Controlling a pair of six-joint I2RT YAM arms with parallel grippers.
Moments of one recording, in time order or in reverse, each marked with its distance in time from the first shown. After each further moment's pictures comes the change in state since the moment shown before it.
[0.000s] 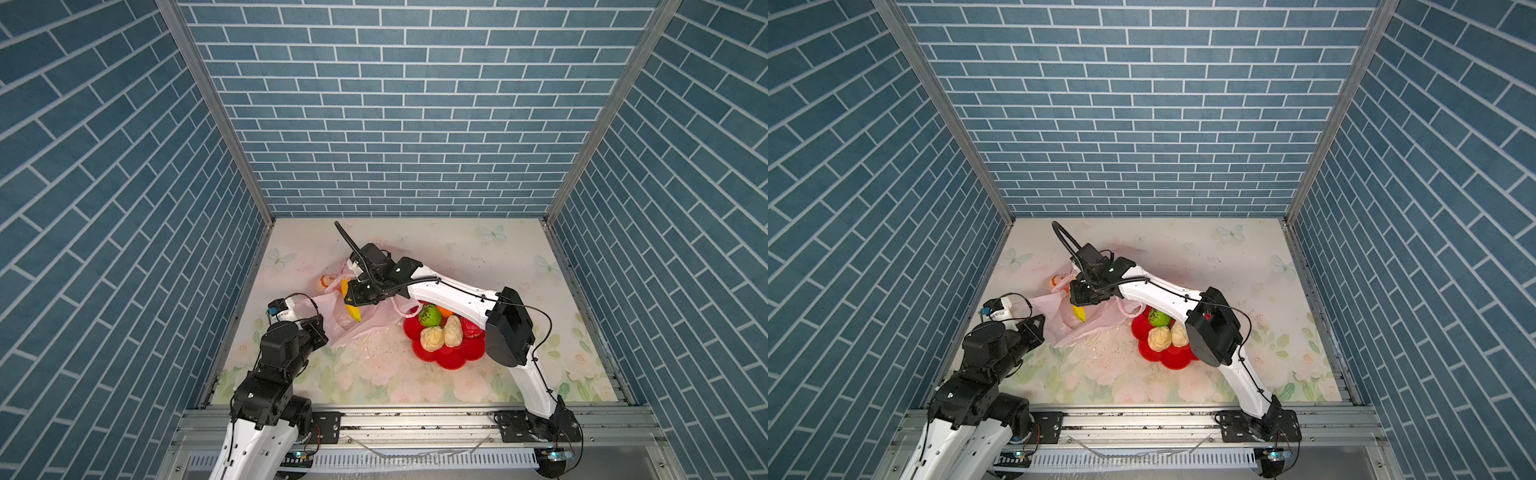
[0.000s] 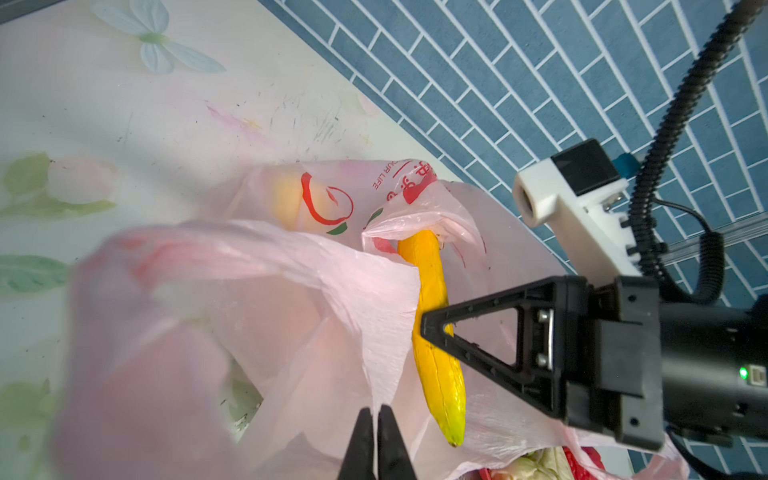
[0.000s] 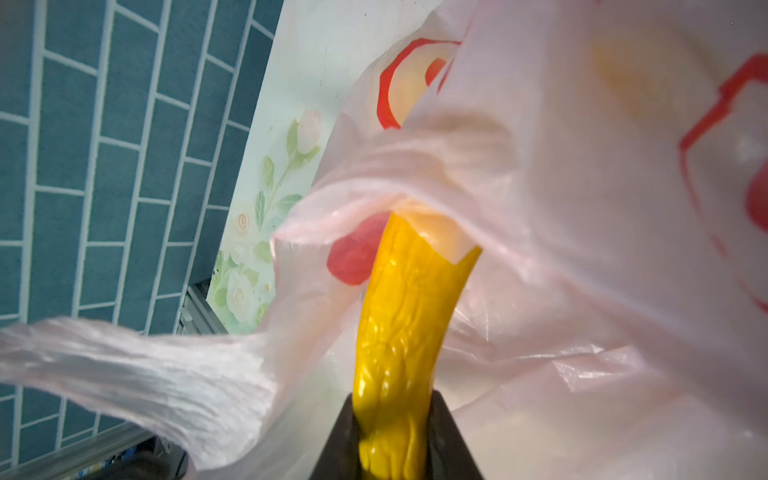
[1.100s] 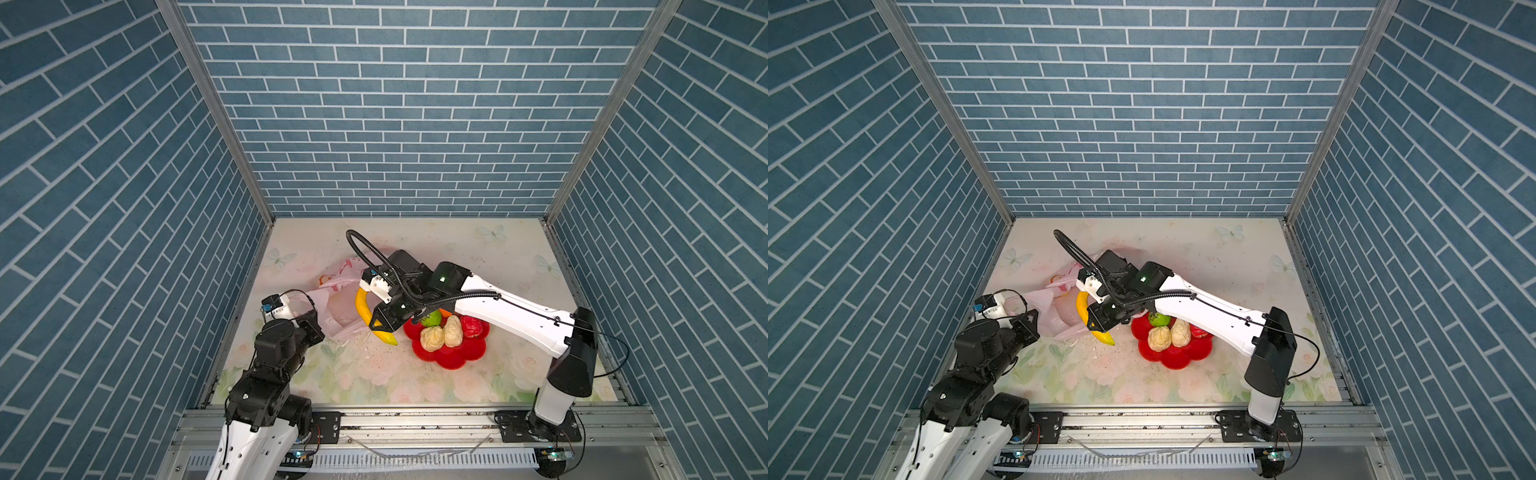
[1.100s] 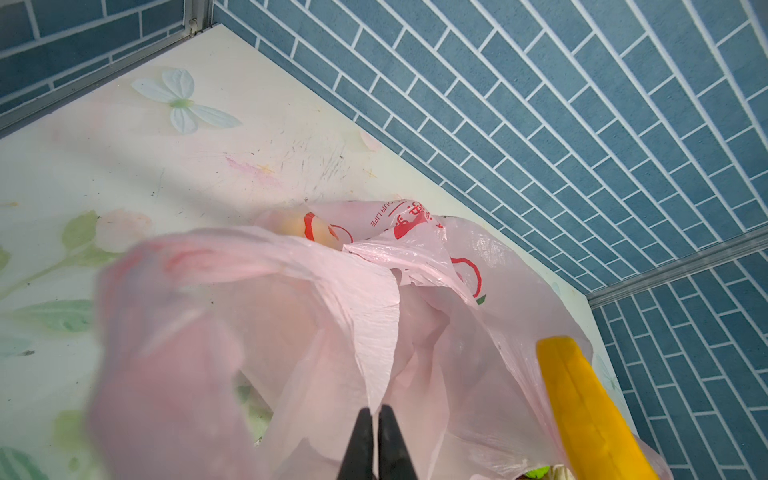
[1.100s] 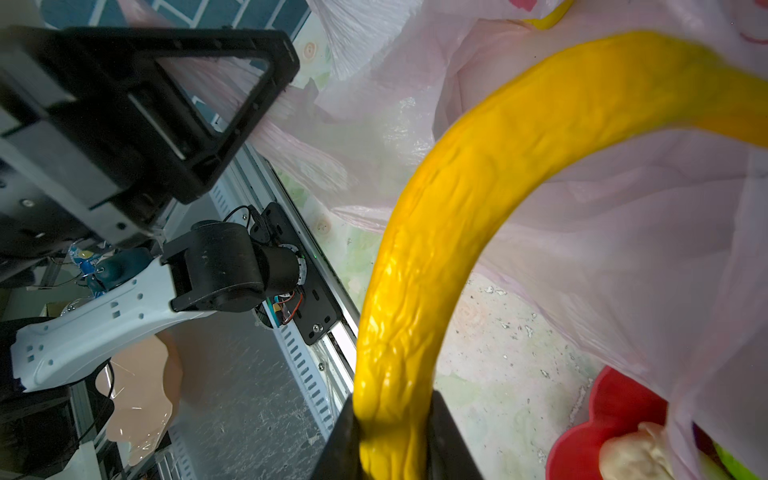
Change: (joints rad) left arm 0.000 0.010 0.058 -0.027 -0.056 0.047; right arm 0.060 -0.433 -0.259 -0.250 -0.051 -0.285
